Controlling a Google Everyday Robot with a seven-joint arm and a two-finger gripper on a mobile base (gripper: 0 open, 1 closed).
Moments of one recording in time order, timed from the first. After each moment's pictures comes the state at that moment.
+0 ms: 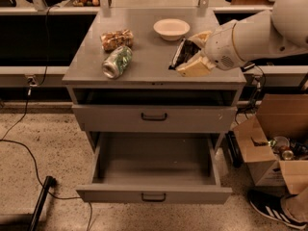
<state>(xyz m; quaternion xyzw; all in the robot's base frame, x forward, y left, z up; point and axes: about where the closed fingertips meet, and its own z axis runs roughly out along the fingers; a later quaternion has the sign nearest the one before) 0.592 -0.091 0.939 -0.56 0.69 0.09 0.45</state>
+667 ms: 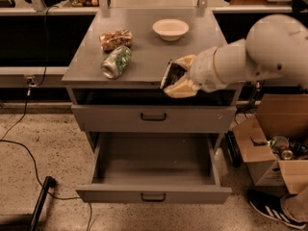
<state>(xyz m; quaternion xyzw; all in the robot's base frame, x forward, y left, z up) 0.580 -0.062 0.879 -0.58 0.69 0.12 0.43</state>
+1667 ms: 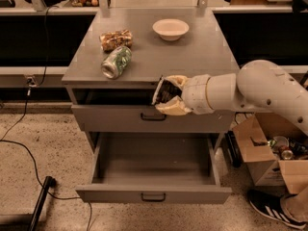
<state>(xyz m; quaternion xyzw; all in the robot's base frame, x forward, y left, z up) 0.571 -0.040 0.827 -0.58 0.64 0.15 0.48</state>
